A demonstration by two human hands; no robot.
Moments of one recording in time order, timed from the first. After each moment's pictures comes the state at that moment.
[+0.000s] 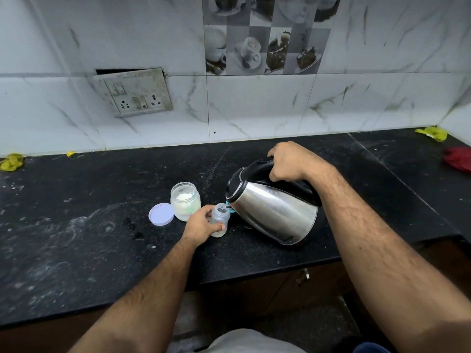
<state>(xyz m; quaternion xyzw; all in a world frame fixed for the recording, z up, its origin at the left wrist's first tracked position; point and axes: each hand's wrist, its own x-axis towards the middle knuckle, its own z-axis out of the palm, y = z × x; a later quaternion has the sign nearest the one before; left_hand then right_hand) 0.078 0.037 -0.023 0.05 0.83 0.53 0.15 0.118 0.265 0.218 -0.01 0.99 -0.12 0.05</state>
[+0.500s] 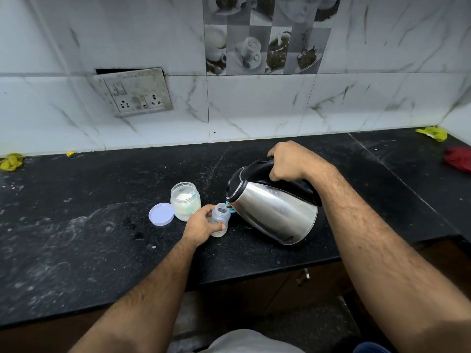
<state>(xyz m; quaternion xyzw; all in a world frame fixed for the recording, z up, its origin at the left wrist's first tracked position) 0.078 0.038 -0.023 0.05 0.83 0.54 0.15 0.119 0.262 0.221 -0.01 0.99 -0.11 0.06</state>
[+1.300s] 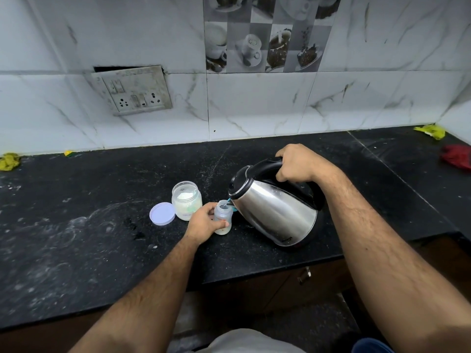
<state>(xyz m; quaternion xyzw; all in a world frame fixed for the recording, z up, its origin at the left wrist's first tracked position) 0.081 0.039 -0.014 0.07 0.80 0.58 0.16 0.116 0.275 0.205 0.04 0.98 -0.19 0.06</state>
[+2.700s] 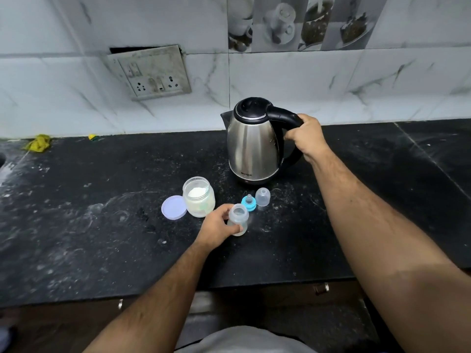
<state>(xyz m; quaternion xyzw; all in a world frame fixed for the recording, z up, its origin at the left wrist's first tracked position) 0.078 0.052 -0.024 0.02 0.82 0.55 0.16 -0.032 0.302 0.136 0.10 0.80 -0.58 -0.10</state>
